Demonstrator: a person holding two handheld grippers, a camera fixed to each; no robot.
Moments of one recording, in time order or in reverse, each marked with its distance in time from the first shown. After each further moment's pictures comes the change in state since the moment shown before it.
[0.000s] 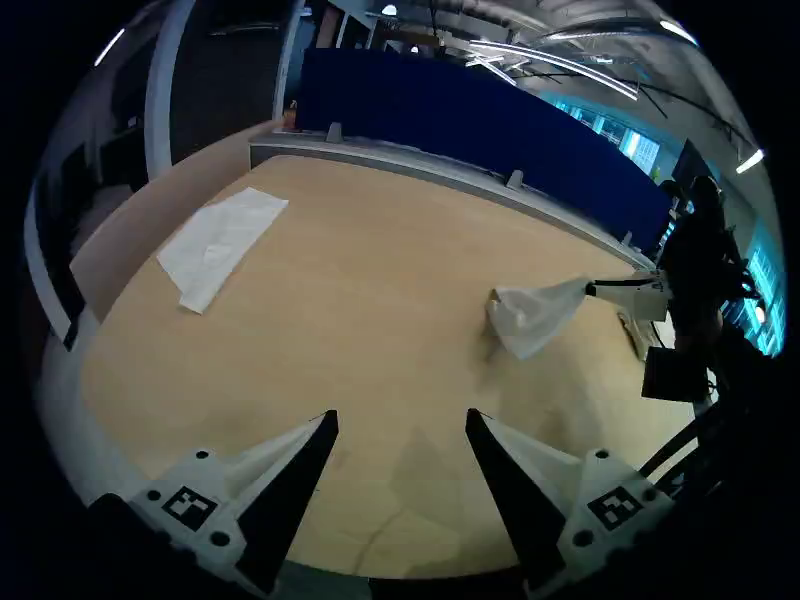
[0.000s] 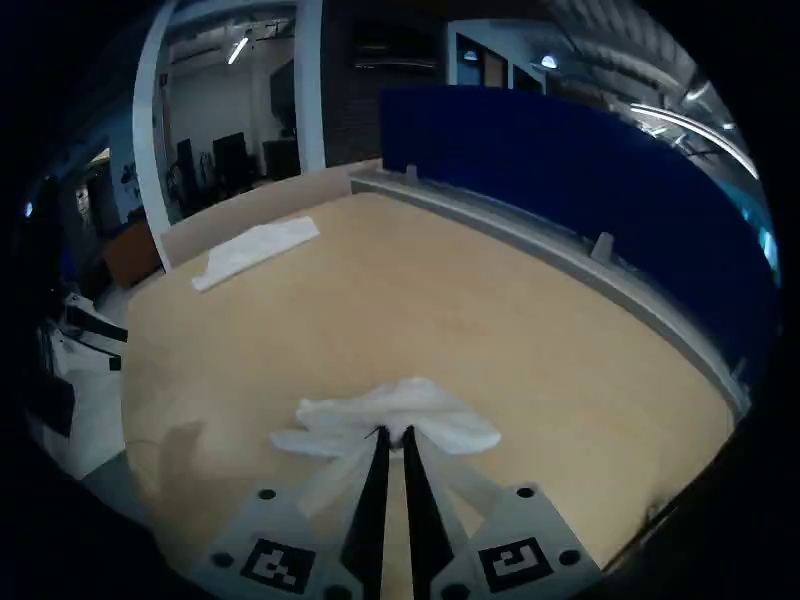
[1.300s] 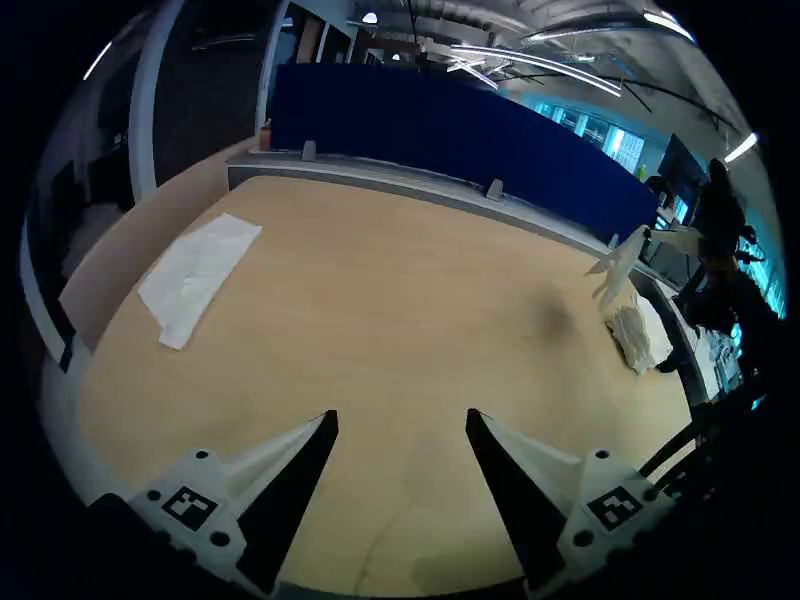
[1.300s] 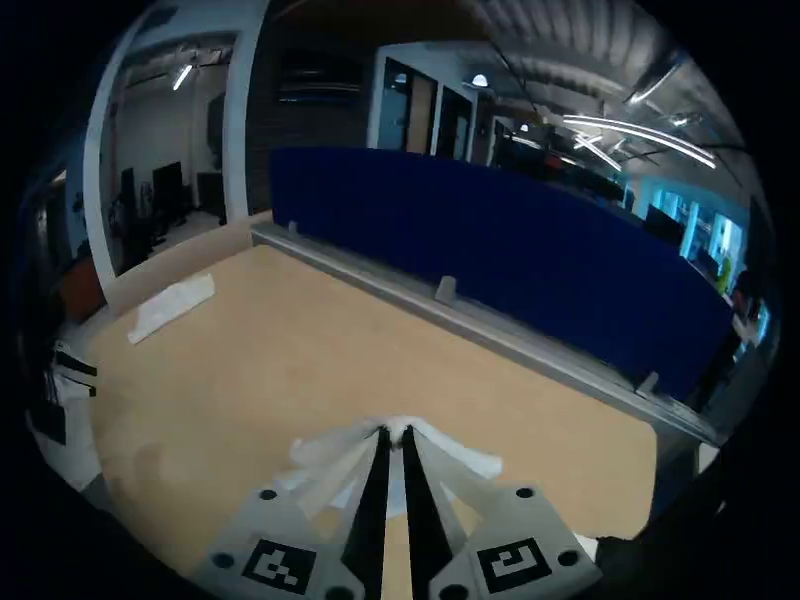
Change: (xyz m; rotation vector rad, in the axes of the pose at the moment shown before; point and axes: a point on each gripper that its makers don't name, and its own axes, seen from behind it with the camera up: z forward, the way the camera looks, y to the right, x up) left arm 0.032 0.032 0.008 -0.035 0.026 0.044; right arm 0.054 0.221 -0.138 -0.239 0.069 0.065
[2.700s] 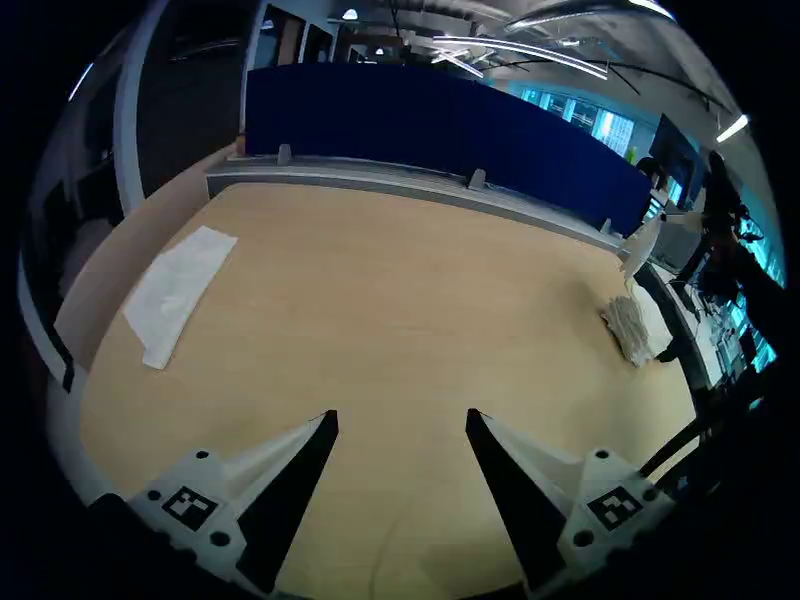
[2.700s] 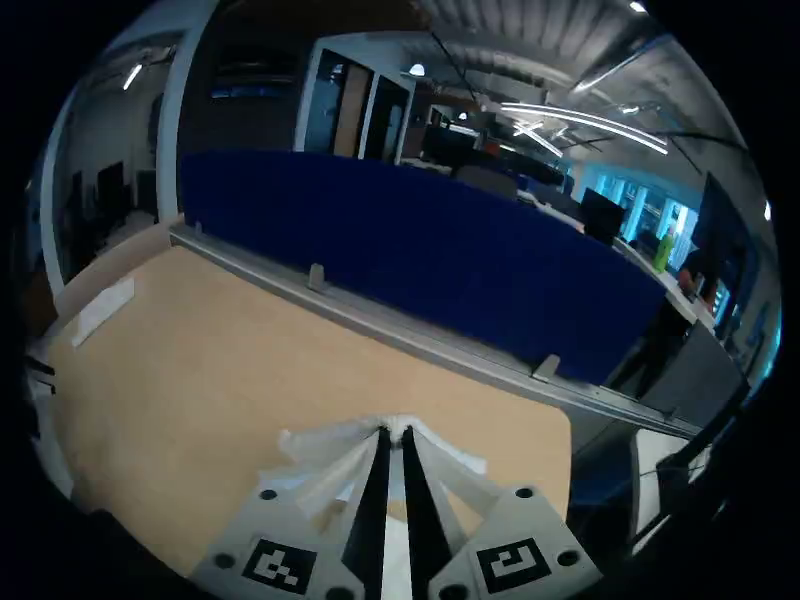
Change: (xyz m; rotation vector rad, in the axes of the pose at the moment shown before) left arm 0.010 0.035 0.016 -0.010 -0.021 0.059; right arm -0.014 0.180 -0.050 -0.218 -0.039 0.047
